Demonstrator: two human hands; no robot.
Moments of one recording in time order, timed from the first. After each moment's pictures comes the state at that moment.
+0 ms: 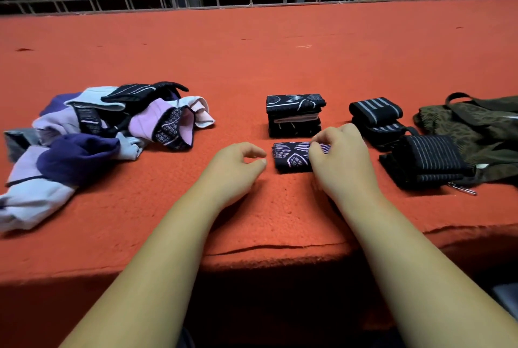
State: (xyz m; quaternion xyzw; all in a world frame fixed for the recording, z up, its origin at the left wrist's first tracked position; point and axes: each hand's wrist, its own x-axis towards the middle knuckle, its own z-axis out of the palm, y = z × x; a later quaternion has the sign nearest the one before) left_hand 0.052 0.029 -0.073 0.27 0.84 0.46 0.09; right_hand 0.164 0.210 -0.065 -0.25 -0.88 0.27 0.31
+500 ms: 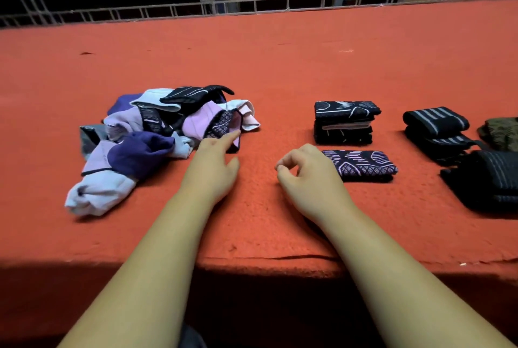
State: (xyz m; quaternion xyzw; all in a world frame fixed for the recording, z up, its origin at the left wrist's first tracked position) left_hand -0.007 -0.075 -0.074 0.22 0.92 0.31 -0.08; right_hand 0.105 0.109 -0.085 -0.06 -0.90 0.34 0.26
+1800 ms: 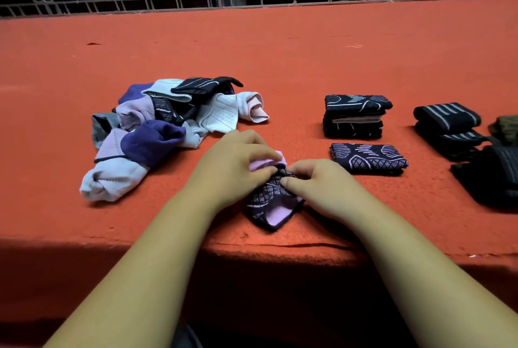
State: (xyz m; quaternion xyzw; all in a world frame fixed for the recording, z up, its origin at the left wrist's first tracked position) left_hand 0.026 -0.089 -0.058 0.45 0.84 0.26 -0.15; right_hand 0.130 0.105 -0.067 -0.07 -0.91 0.40 0.06
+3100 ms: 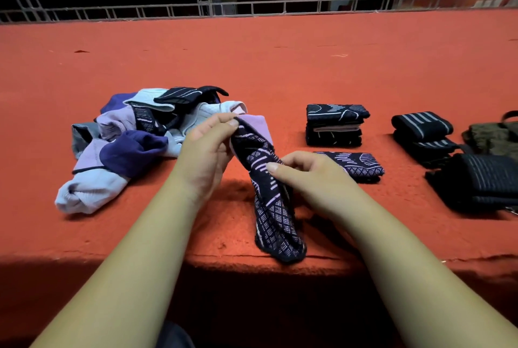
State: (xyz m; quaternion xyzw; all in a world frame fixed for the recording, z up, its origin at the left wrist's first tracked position) left_hand 0.025 -0.059 -0.035 0.20 0.54 0.81 0.10; right_hand 0.153 0.115 -0.039 -0.09 -0.80 0.59 0.06
